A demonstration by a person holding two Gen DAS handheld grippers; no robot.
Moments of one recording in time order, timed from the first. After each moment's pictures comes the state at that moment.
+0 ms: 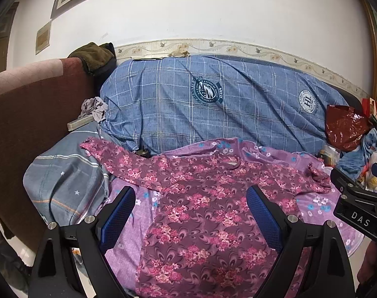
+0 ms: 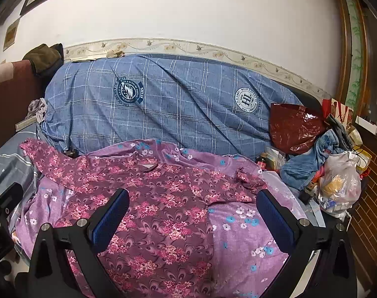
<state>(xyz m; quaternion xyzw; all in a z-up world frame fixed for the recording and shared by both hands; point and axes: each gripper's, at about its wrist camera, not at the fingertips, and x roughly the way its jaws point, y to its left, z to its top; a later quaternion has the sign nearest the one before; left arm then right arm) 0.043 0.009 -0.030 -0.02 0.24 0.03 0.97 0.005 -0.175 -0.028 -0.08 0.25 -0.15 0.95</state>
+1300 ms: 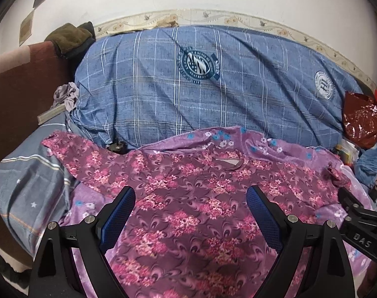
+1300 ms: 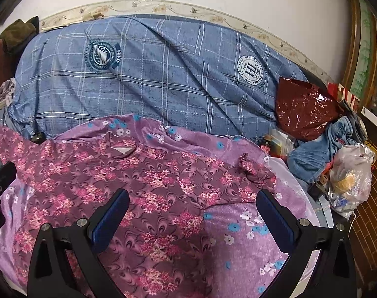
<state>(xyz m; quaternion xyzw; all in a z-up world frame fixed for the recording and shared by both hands) 0.251 -0.026 -0.095 -0.03 0.30 0.03 0.95 0.137 -0.228 -0.096 -0.08 0.32 -0.19 0.92</state>
